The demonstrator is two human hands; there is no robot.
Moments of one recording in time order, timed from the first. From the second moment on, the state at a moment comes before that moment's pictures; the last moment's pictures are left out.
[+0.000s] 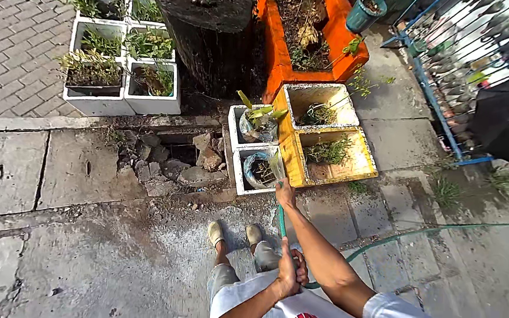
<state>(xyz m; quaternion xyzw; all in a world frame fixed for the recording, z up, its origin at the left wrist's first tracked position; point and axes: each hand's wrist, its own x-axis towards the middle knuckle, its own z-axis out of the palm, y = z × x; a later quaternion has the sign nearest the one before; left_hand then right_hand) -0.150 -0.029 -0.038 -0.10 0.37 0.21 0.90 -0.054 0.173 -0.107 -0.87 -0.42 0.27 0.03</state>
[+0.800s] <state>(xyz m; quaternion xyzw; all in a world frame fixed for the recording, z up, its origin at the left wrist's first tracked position) -0.183 -0.062 -0.091 -0.32 0.59 0.21 0.71 -0.156 -0.006 -0.300 -0.65 -0.42 0.54 -0.34</state>
